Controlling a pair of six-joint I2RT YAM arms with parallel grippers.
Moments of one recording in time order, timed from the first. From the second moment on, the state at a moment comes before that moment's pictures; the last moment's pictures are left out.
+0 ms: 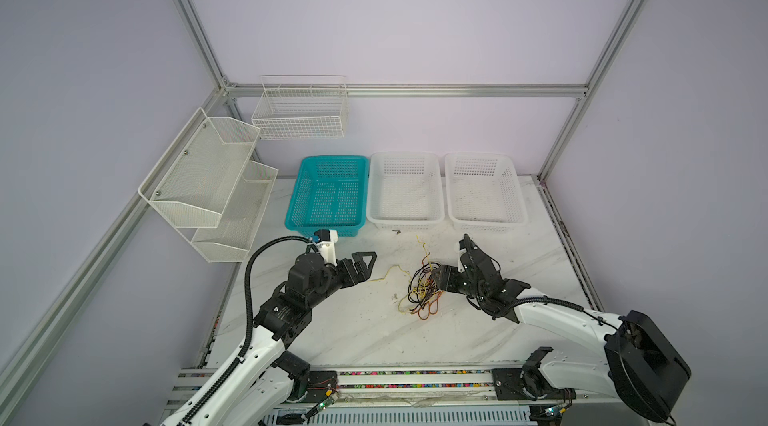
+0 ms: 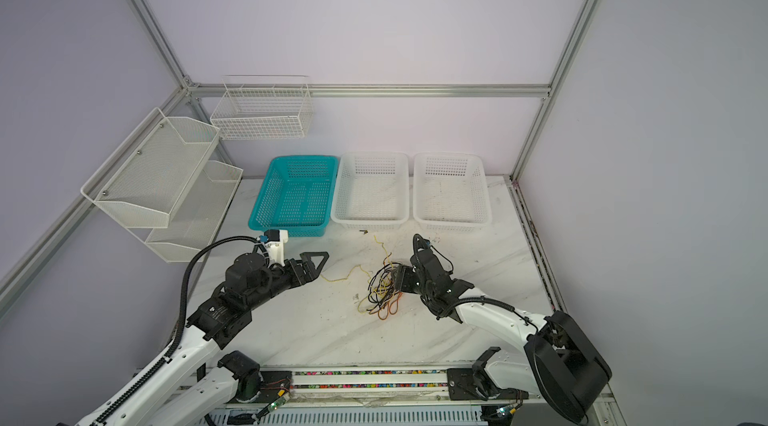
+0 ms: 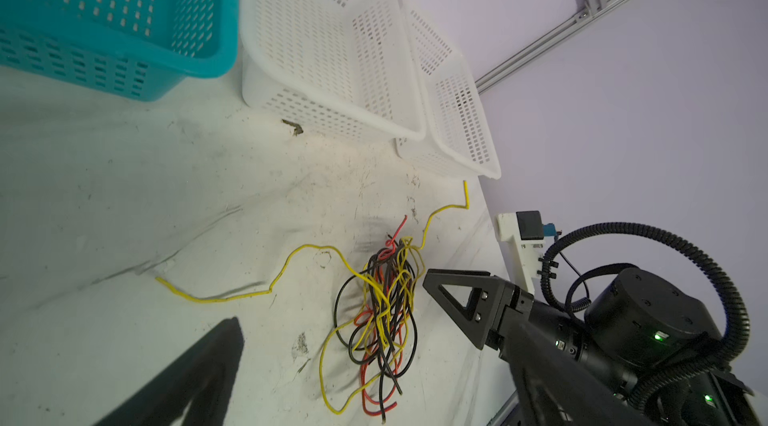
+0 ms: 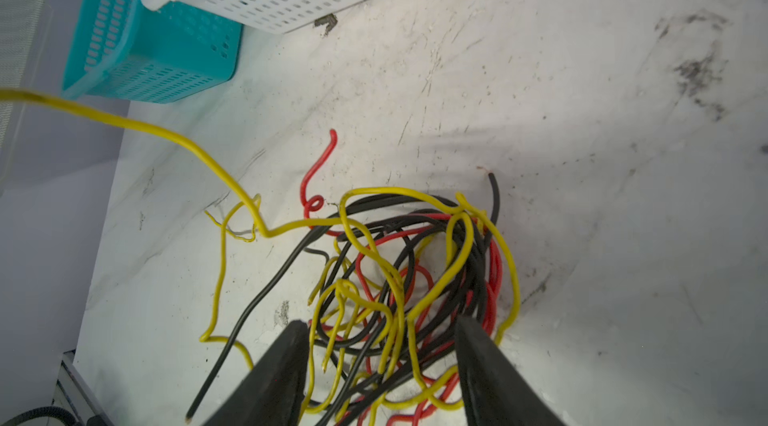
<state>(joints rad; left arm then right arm) -0.49 0.75 0.57 -0.24 0.14 -0.79 0.68 1.26 0.55 -0.01 -0.02 0.77</state>
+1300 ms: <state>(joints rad) -0.86 1.04 0.34 0.15 0.01 -0.98 0.97 1.34 0.60 0.25 -0.08 0.68</state>
